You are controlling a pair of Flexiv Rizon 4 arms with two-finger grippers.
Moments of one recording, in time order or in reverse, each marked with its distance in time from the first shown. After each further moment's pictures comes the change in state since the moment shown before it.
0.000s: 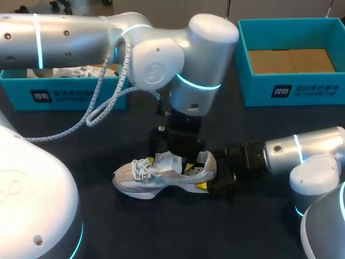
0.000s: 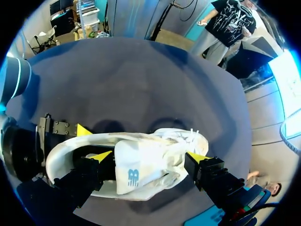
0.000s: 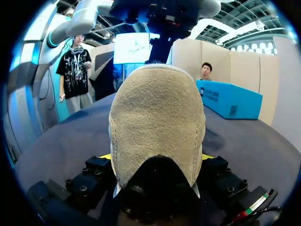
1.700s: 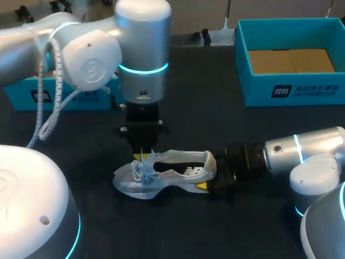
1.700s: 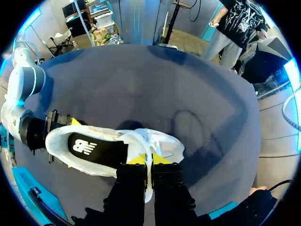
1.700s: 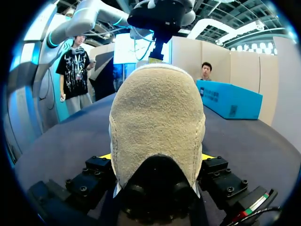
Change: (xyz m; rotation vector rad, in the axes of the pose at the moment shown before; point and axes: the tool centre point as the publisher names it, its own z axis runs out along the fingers) left arm 0.079 -0.004 -0.014 0.007 -0.213 -0.074; right arm 0.000 0.000 0.000 0.000 0.000 0.000
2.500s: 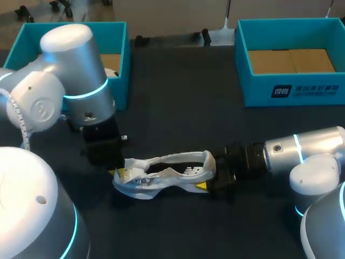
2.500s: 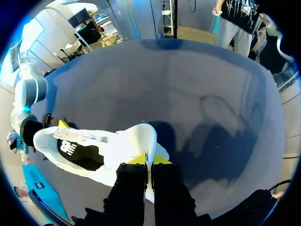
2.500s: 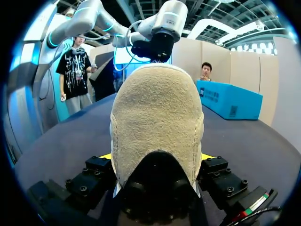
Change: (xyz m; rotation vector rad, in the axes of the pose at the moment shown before) left arm 0.052 0.007 0.059 0.034 -0.236 0.053; right arm 0.000 0.001 0.000 -0.001 0.001 0.000
